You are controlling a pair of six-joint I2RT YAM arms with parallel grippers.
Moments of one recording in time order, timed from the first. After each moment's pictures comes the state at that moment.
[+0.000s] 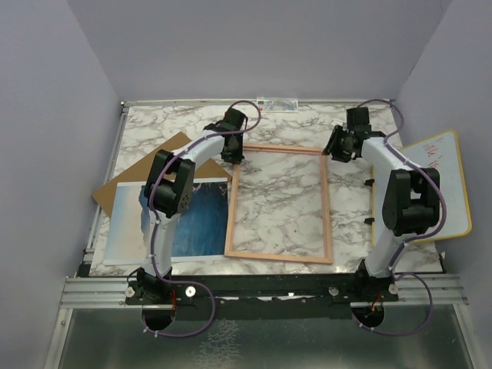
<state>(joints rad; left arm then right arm) -0.44 2.21 1.74 -0.58 -0.02 -0.37 0.08 1.85 1.35 -0.44 -0.04 0.45</state>
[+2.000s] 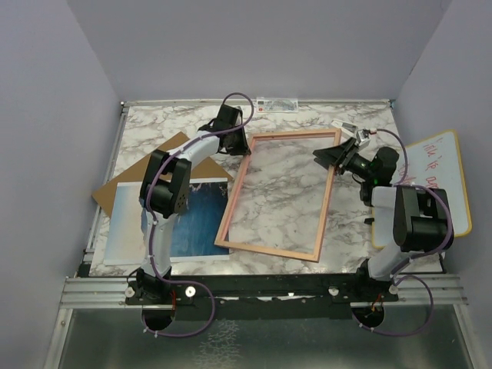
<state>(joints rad) -0.41 2.18 1.70 -0.35 0.20 -0.53 -0.10 1.63 0.63 0.97 -0.99 1.15</state>
